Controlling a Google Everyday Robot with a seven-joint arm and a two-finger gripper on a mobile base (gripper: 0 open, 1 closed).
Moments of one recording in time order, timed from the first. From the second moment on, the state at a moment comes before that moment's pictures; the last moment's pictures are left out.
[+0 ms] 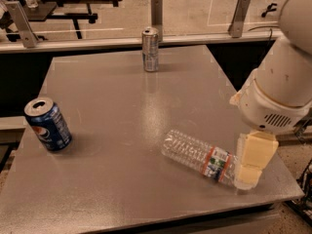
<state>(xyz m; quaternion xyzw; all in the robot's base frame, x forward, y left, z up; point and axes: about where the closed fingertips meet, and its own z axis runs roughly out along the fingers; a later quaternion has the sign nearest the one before) 0.394 -0.169 0.894 -0.63 0.77 -0.01 0.09</state>
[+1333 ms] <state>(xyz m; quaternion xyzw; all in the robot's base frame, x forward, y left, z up) 0.382 -0.147 0.857 -0.64 0.77 -0.01 0.05</state>
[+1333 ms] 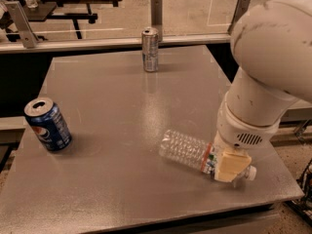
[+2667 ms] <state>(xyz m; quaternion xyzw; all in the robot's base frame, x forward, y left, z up) 0.457 -0.022 0.924 -0.71 0.69 -0.04 0.09</state>
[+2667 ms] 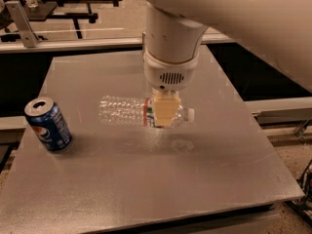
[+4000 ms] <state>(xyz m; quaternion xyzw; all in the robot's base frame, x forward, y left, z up) 0.458 0.060 0.869 -0.77 0.63 -0.03 0.05</state>
